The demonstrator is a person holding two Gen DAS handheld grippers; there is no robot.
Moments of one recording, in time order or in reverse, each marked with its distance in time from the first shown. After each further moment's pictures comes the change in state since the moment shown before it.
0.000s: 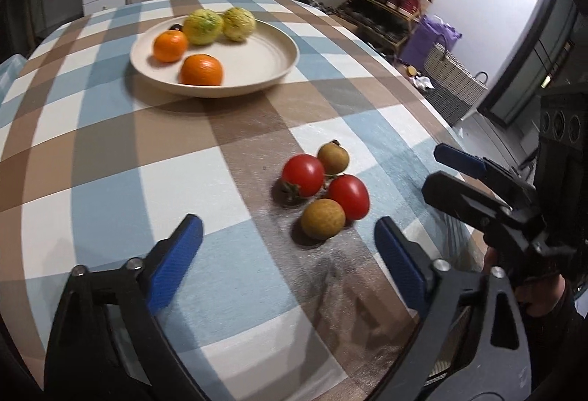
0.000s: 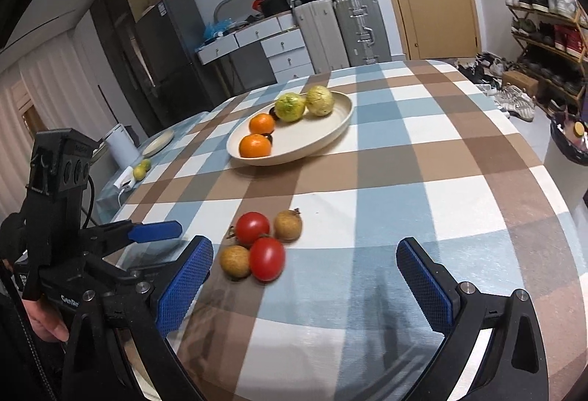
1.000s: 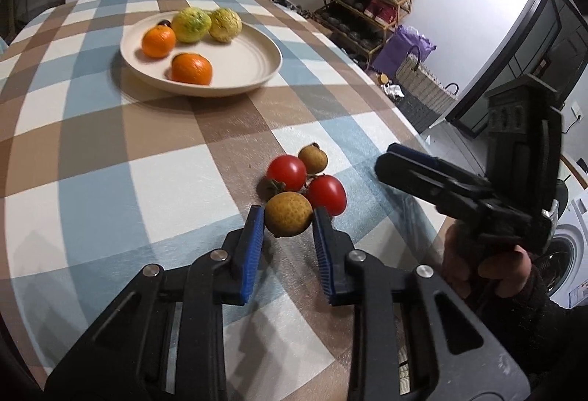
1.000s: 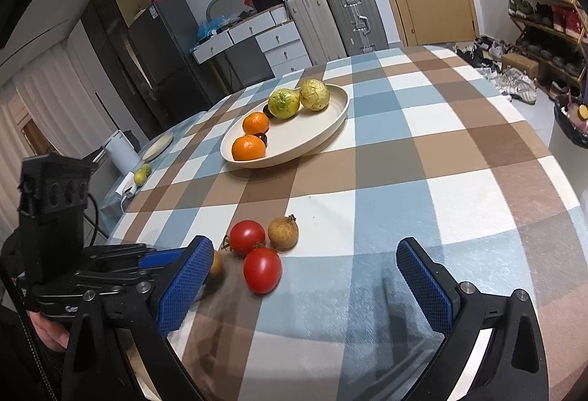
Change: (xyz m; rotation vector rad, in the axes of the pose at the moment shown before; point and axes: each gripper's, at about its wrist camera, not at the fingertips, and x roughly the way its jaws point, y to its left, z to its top) left arm -0.021 0.022 -0.001 -0.042 -0.018 -0.146; right arm 0.019 -0.006 0.014 0.059 0.050 0.039
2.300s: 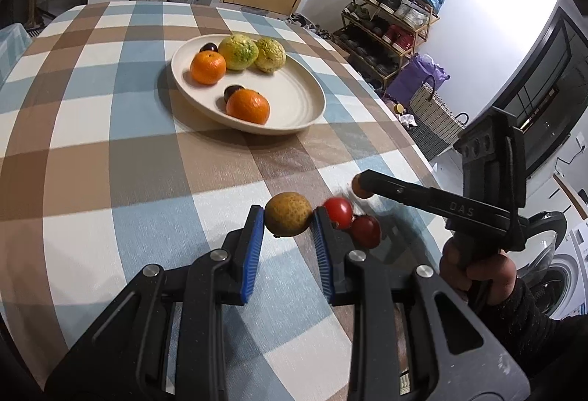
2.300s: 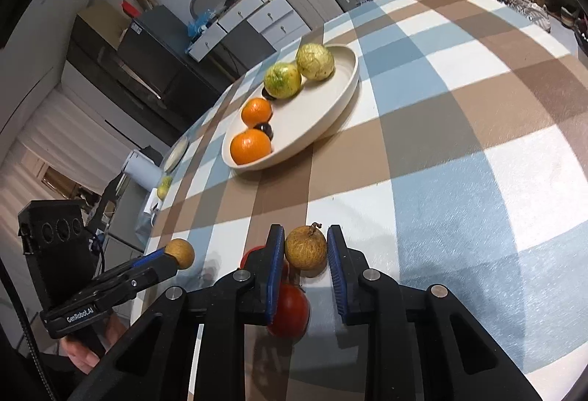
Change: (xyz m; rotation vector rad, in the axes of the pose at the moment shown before) left arm -0.022 0.043 0.022 -0.081 -0.063 0.027; right arm 0.044 -0.013 0.019 0.195 0.104 0.138
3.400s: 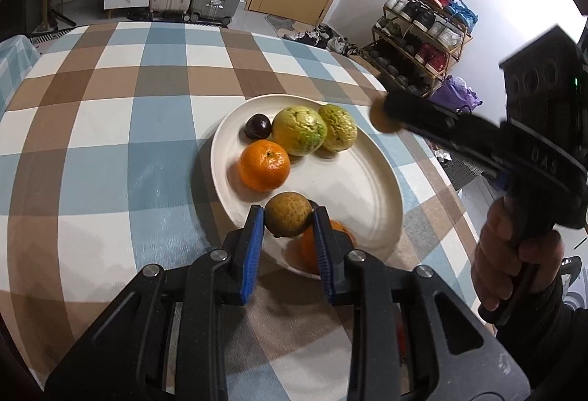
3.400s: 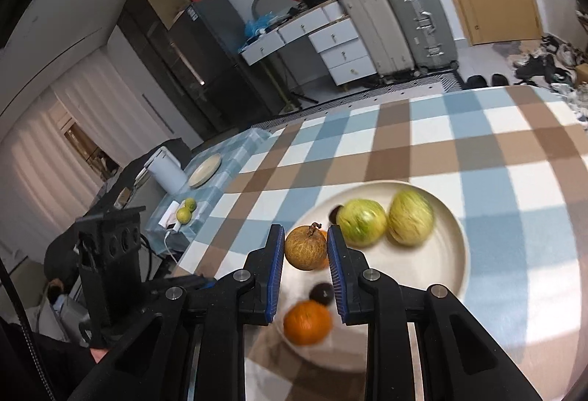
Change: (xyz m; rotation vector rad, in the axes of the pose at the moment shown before) left arm 0.069 0.067 0.122 -0.050 -0.022 0.077; right arm 0.072 0.075 0.160 -0.258 -0.030 0.106
